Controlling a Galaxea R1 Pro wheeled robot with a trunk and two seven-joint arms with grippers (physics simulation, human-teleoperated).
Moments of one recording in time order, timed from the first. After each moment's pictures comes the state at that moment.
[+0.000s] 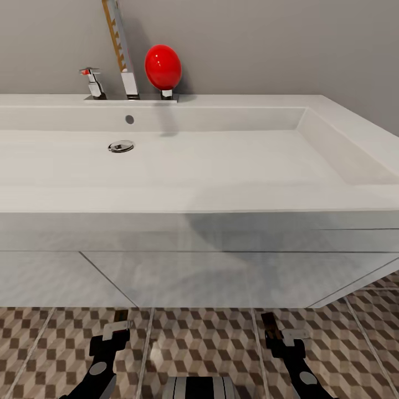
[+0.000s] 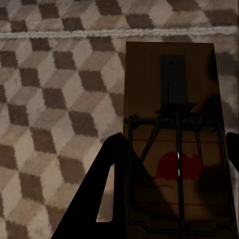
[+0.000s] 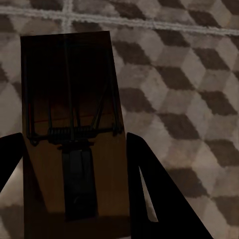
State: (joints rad) left arm -0.34 0.08 -0.19 -0.67 0.16 -0.11 0.37; right arm -0.45 -0.01 -0.31 -0.36 0.33 -0.35 -0.02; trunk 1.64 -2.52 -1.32
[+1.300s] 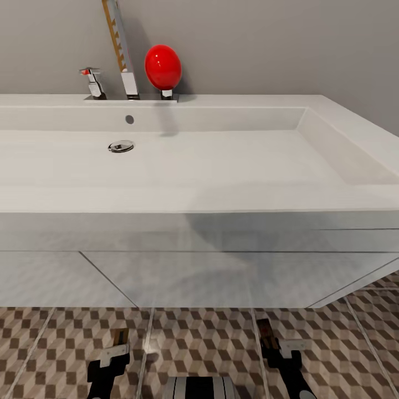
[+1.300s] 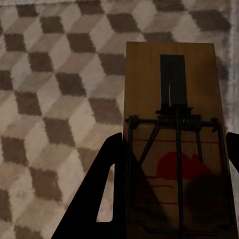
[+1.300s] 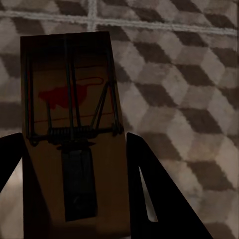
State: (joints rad) left arm -0.35 0.05 -0.19 -0.39 0.17 -0.42 0.31; right arm -0.45 -0.01 -0.31 -0.22 0.33 -0.56 -0.03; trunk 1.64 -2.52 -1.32
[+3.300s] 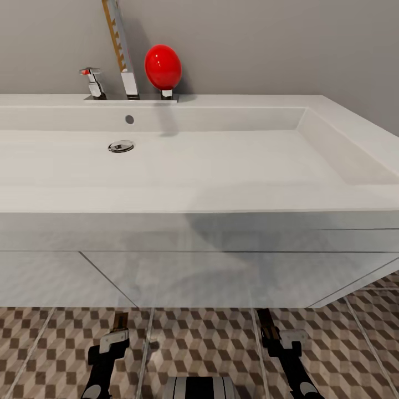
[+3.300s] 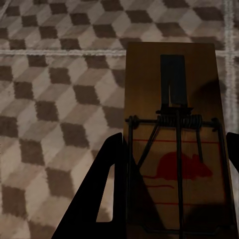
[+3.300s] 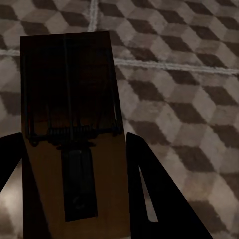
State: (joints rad) left arm -0.37 0.07 -0.19 -0.43 0.16 -0.49 0.31; right arm -0.45 -0.01 -0.31 -0.29 0.34 -0.58 -0.01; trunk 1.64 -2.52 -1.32
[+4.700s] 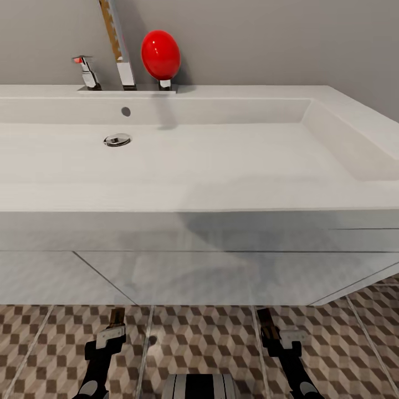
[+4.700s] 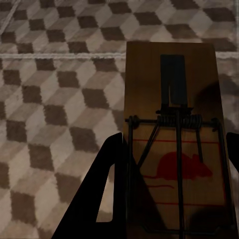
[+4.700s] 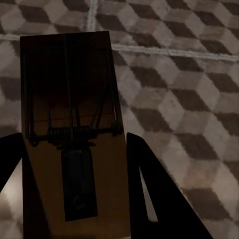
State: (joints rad) left arm -0.37 0.09 -0.19 -0.46 0.16 -0.49 0.31; right arm -0.45 -0.01 -0.31 -0.29 0.34 -0.58 -0.01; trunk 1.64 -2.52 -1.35
